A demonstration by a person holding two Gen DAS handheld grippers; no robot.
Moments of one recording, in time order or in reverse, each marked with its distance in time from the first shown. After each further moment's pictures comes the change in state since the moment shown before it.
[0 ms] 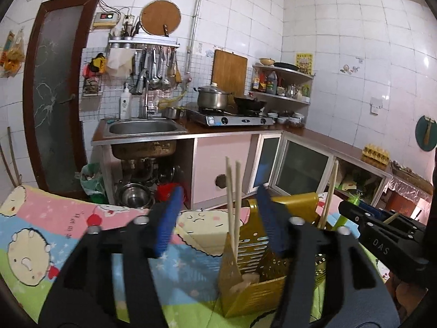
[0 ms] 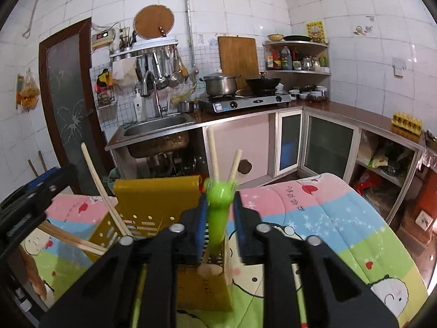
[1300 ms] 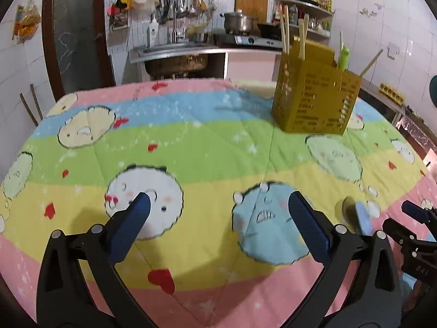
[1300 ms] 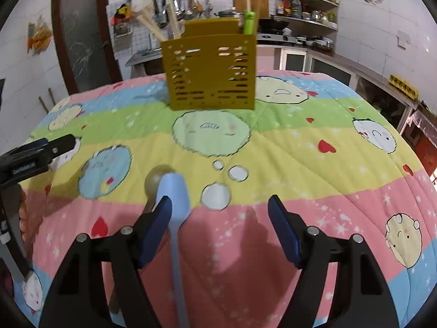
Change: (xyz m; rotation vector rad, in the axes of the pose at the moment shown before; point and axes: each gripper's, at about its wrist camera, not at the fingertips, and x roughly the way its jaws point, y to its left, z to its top) left arm -0.124 0.072 -0.165 0.008 0.393 0.109; right arm -0.143 0.039 -0.193 -0.095 0.330 -0.001
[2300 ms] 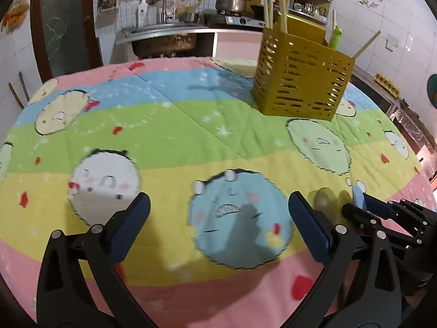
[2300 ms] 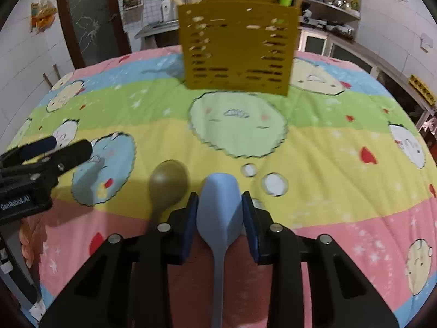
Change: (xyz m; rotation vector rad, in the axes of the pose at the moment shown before) left arm 0.022 -0.041 0.005 -0.019 0.106 -0.055; right arm 0.044 0.022 0.021 -0.047 0.138 0.033
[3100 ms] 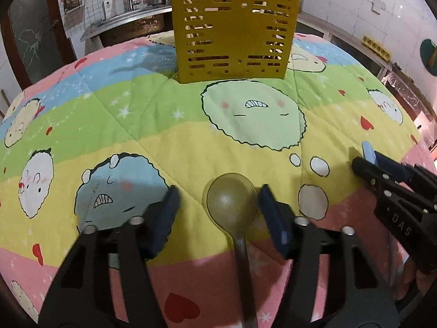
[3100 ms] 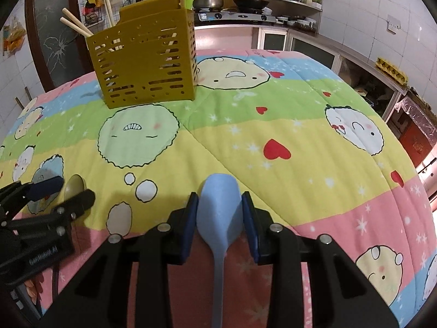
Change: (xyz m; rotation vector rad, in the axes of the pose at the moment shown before) left arm 0.036 -0.102 -0.010 0.113 0.133 -0.005; right arm -0.006 -0.093 0.000 0.111 -0.028 -0.117
